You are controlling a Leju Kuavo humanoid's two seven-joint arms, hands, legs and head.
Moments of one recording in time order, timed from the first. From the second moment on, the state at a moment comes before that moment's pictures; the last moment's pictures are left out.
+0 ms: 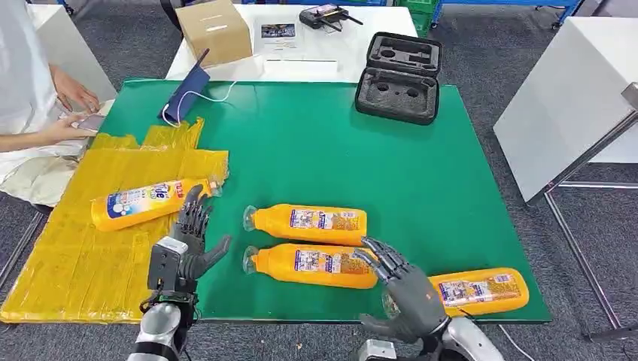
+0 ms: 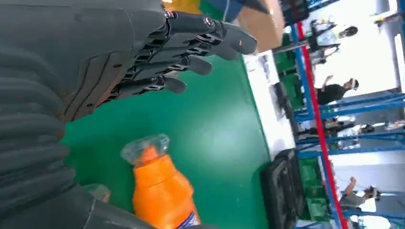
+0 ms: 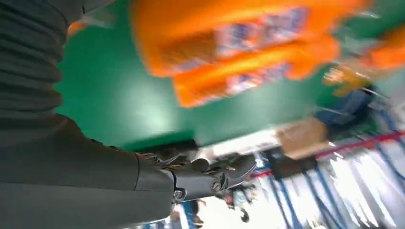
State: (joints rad) left arm -0.11 -0.20 0.00 -1.25 -0.34 0.05 -0.47; right arm 0.26 -0.25 0.32 -1.80 0.92 -0.10 -0.28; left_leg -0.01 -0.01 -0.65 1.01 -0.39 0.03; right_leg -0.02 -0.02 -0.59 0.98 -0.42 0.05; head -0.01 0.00
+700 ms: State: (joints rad) left arm -0.14 -0.19 0.09 -1.22 -0.22 0.02 -0.50; right arm 0.48 -0.48 -0.02 -1.83 0.96 -0.05 -0.26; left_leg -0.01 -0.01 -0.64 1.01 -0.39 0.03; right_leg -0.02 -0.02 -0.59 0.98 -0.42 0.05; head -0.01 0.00
